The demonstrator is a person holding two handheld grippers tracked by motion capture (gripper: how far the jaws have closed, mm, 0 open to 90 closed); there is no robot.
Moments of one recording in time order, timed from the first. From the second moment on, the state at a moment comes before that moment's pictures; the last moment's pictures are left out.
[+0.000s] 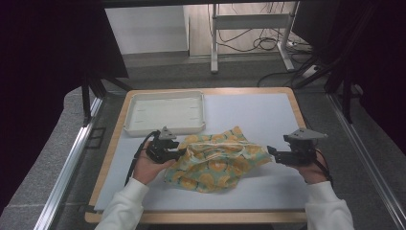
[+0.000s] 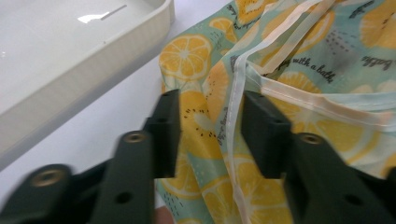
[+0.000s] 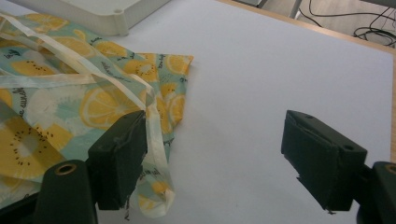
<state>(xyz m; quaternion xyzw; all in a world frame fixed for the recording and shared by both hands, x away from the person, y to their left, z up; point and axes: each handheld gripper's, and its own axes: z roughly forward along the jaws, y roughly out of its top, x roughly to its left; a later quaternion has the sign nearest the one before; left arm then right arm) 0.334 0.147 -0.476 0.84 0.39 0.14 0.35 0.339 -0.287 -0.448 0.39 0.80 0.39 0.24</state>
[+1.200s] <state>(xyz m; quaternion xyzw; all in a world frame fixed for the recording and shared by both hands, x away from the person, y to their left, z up) 0.332 0.148 -0.469 0.83 0.38 0.13 0.39 0.341 -0.266 -0.427 0.36 0.81 0.41 0.24</state>
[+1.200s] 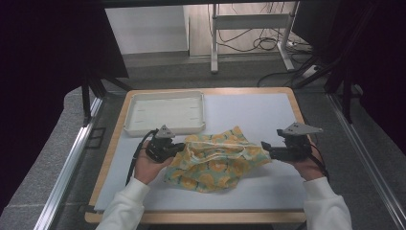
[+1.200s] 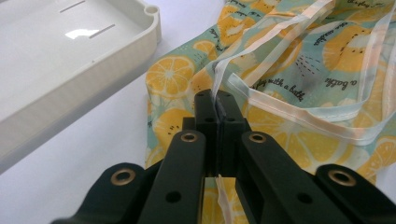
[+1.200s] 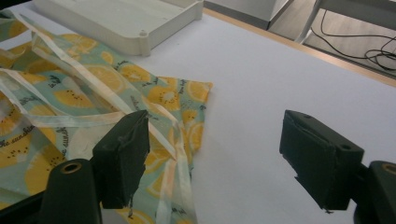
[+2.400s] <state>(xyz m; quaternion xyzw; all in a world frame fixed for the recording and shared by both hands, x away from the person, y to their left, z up) 0.333 0.151 -0.469 0.82 0.39 0.13 0.39 0.364 -0.216 -0.461 0.32 0.87 0.32 0.20</state>
